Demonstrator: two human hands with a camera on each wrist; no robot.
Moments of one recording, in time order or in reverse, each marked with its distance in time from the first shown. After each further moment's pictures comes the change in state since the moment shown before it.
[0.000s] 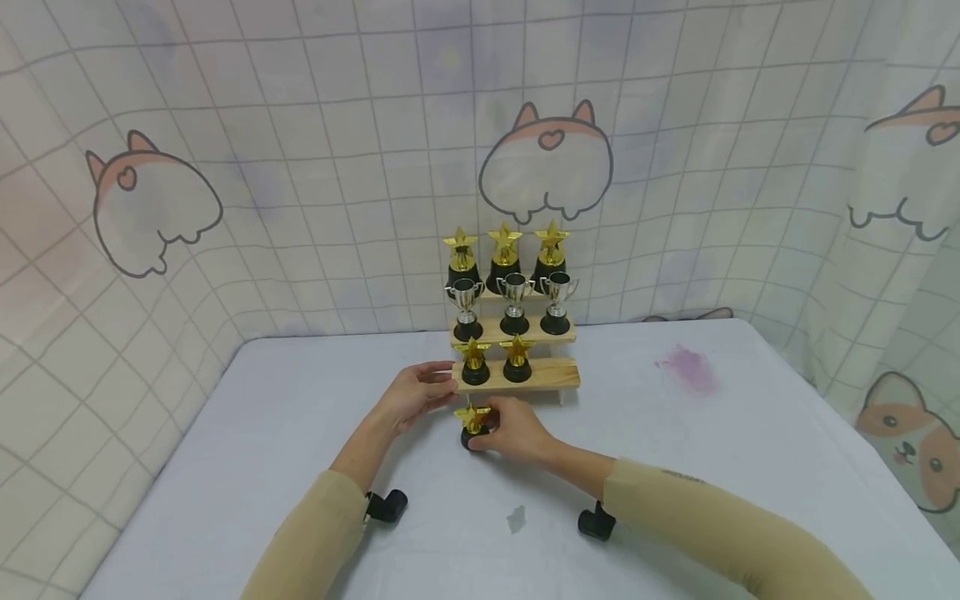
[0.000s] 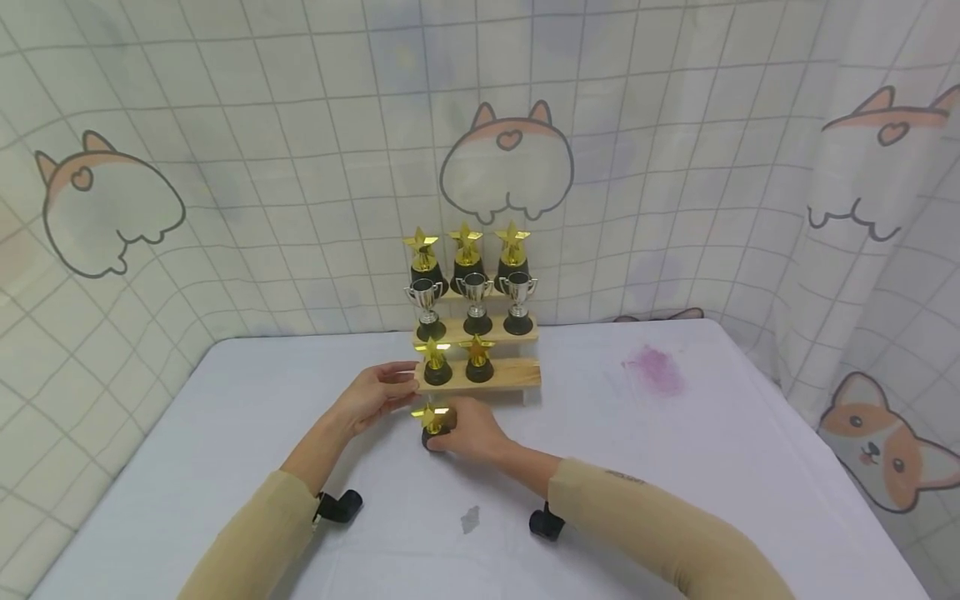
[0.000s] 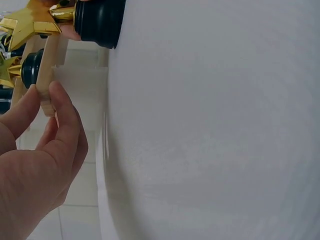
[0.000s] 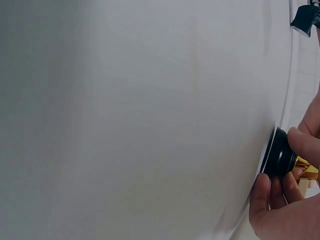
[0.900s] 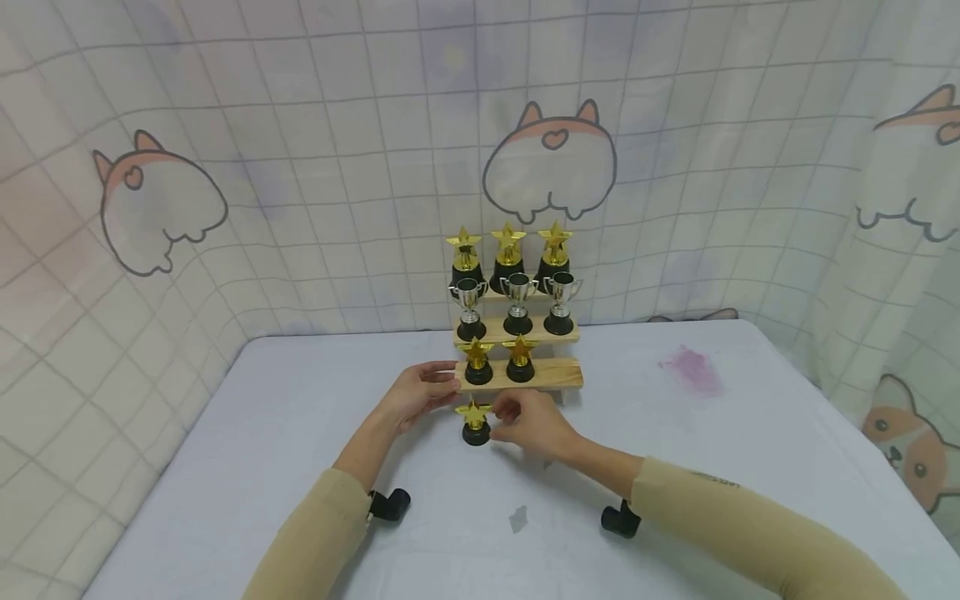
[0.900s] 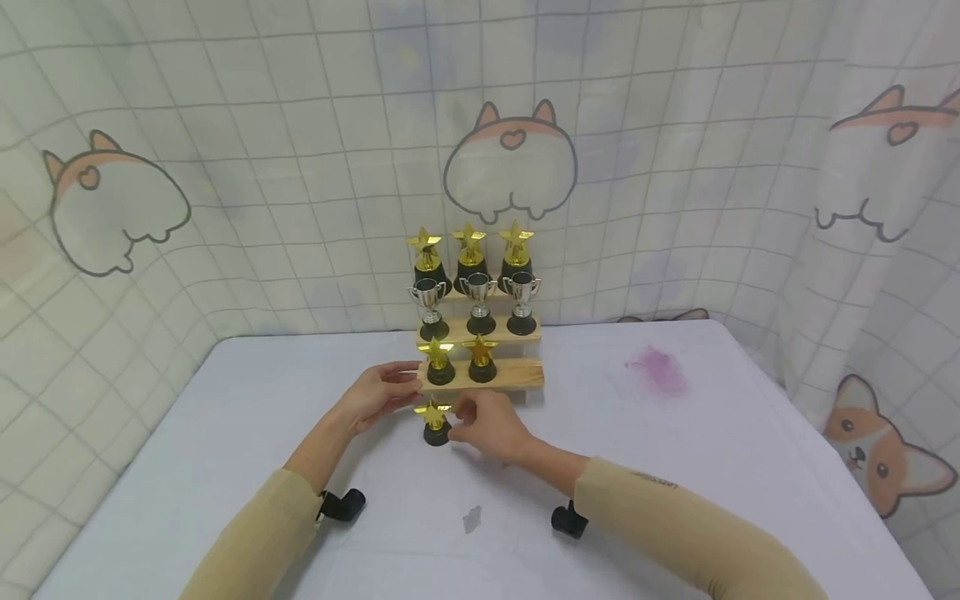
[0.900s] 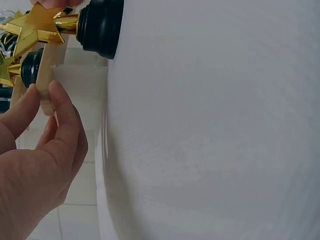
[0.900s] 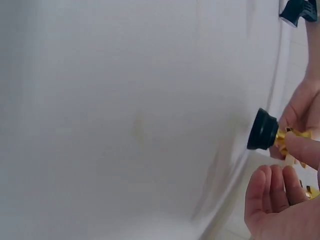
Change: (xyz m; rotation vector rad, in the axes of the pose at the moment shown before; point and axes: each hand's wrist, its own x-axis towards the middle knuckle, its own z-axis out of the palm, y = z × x) left_hand 0.002 0.000 -0.001 0.006 0.004 -0.002; right_hand -0.011 0.004 -0.025 0.005 0.059 -0.102
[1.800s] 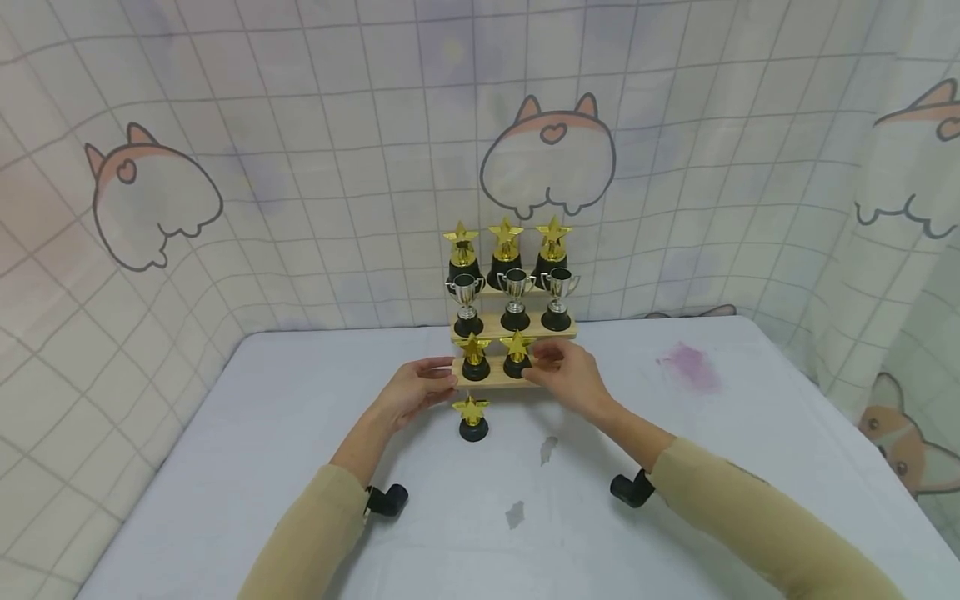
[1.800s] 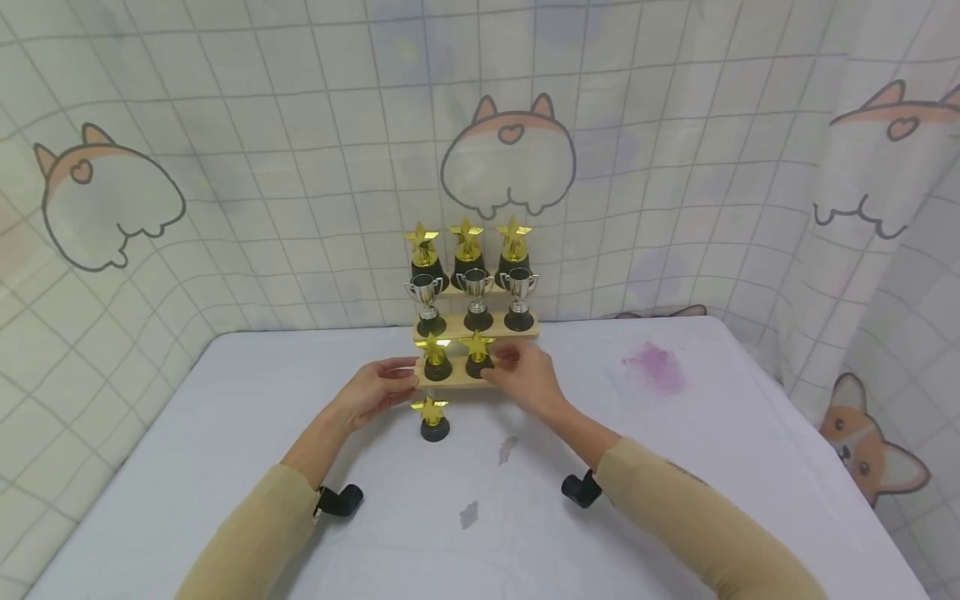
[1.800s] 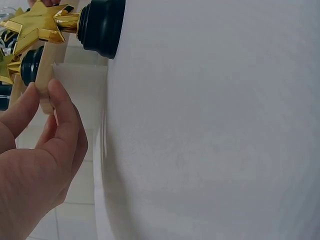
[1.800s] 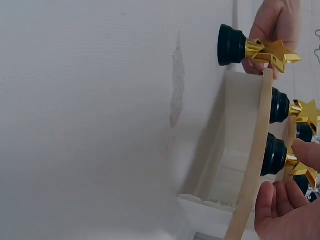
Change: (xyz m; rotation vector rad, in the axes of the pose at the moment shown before) left_hand 0.000 0.002 0.001 -0.009 0.021 -0.049; right_hand 0.011 0.012 -0.059 0.072 0.253 0.077
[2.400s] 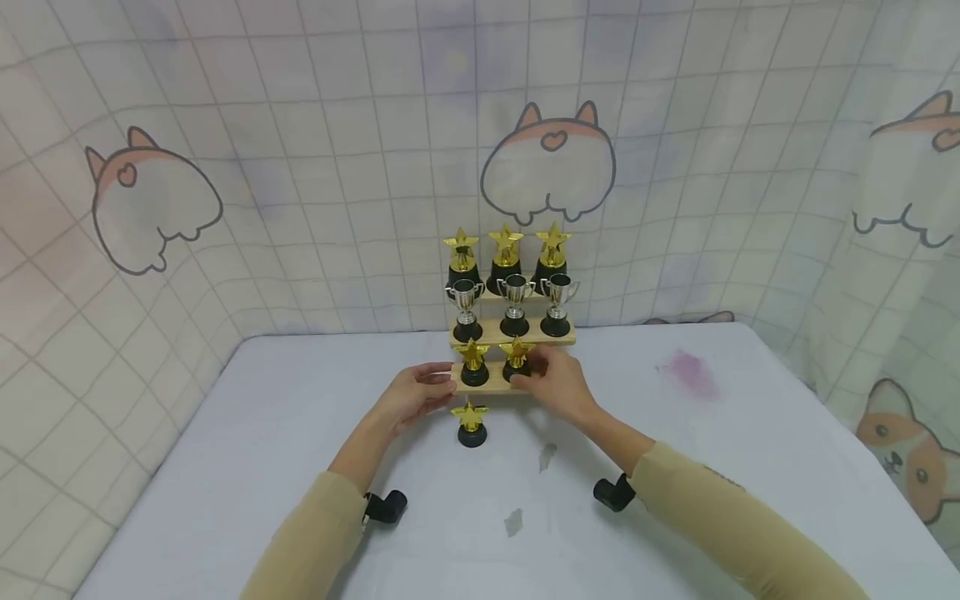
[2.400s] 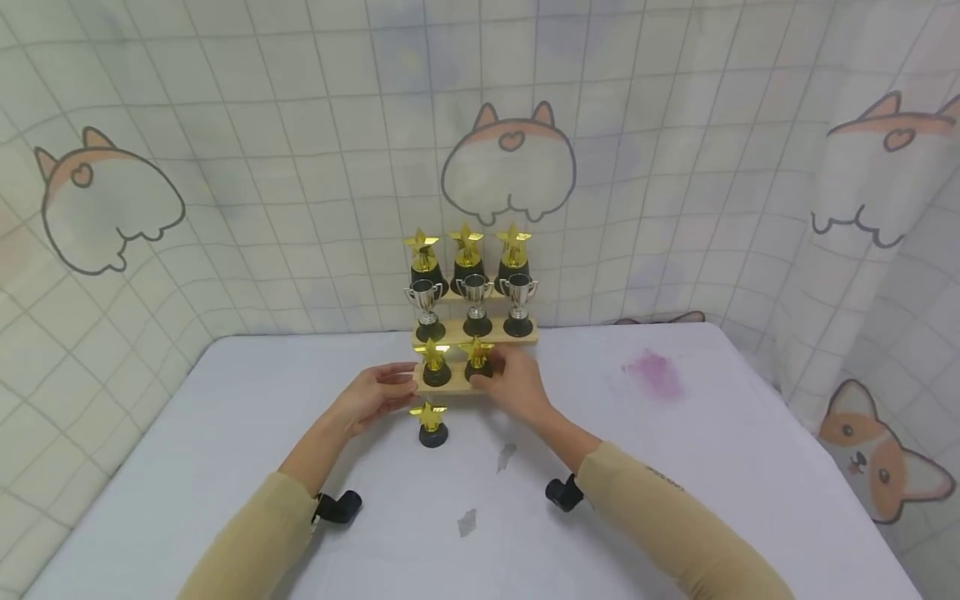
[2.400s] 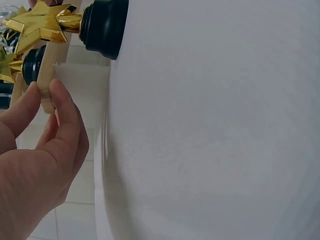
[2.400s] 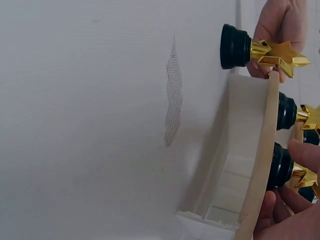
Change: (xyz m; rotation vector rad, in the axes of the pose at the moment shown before) left_hand 0.002 -0.004 -0.001 -0.004 -0.002 0.009; right_hand 0.010 -0.002 0.019 -0.117 0.006 0.033
